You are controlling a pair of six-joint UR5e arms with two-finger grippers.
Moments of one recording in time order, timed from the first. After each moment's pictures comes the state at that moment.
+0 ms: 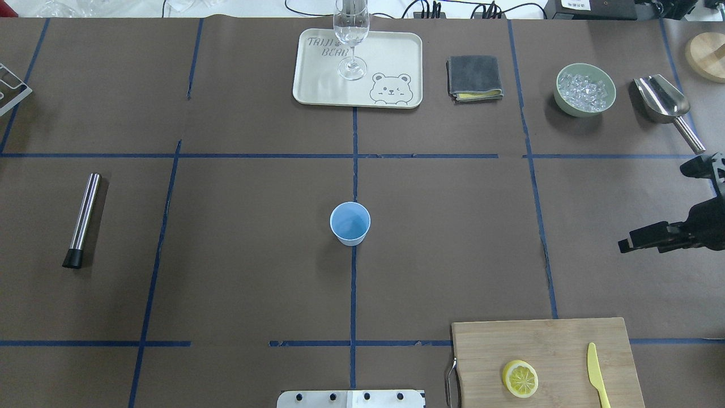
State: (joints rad) left arm -1.56 -1.55 -1.73 -1.58 -2.40 0.21; right arm 0.83 -1.84 1.94 -0.81 2.28 1.03
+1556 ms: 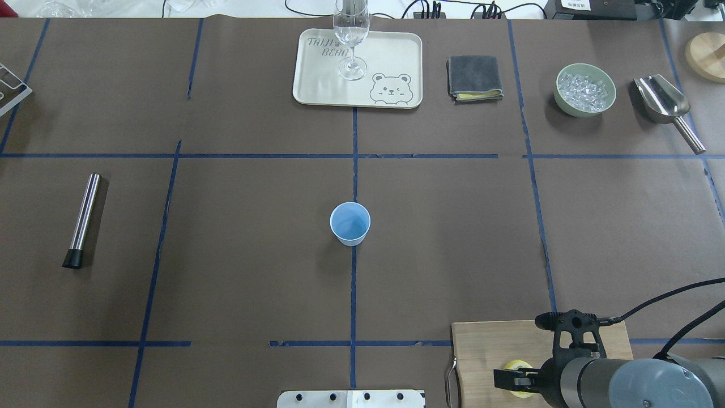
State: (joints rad) left arm -1.55 -1.52 -1.73 -1.66 -2.40 0.21; right arm 0.02 -1.75 2.22 -1.20 1.56 1.60
